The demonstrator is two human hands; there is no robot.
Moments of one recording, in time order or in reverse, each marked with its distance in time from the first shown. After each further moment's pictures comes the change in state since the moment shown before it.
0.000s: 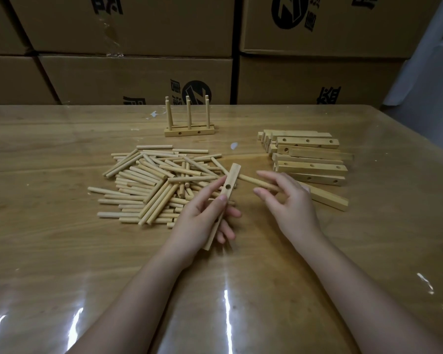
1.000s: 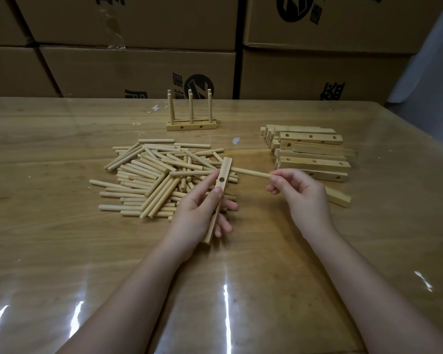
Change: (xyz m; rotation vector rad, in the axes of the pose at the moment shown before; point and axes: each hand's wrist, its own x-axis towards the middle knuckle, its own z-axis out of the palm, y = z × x) left_hand 0.001 -0.003 -0.003 0.006 0.088 -0.009; right_hand 0.001 0.005 -0.009 0.420 0.034 0.197
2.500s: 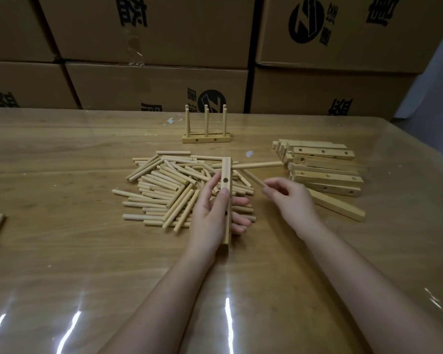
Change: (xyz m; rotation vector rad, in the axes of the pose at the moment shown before) left_hand -0.004 0.016 0.004 -0.212 0.158 0.096; right_hand 0.027 0.002 0.037 -0.300 -0.111 0.157
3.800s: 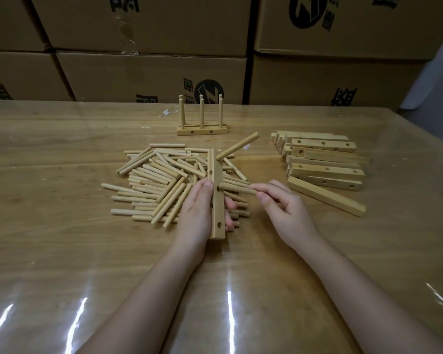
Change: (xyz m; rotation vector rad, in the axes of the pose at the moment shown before) left_hand 0.002 -0.004 -0.004 0.091 0.033 -0.029; right_hand -0.031 0.006 -0.004 0.091 -0.116 -0.351
